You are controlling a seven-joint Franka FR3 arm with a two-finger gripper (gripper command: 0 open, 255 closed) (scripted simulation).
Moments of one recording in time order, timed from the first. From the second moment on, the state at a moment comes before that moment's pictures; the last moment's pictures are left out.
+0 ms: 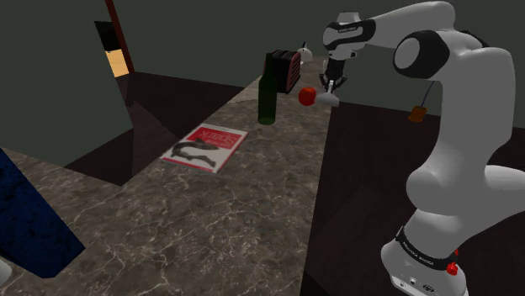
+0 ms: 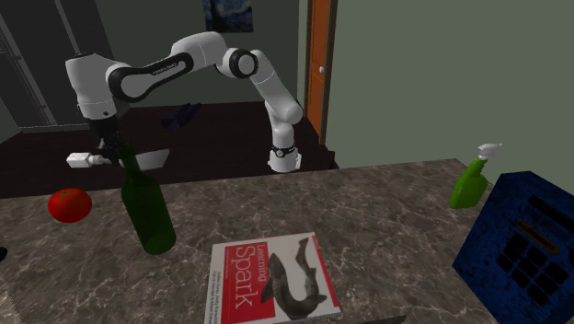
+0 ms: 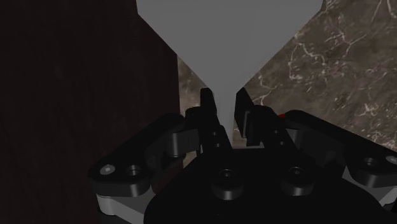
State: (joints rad) arm -0.72 0.53 0.16 -1.26 -0.08 1.83 0.55
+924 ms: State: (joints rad) arm -0.73 0.56 0.16 -1.41 -0.08 2.01 0.55
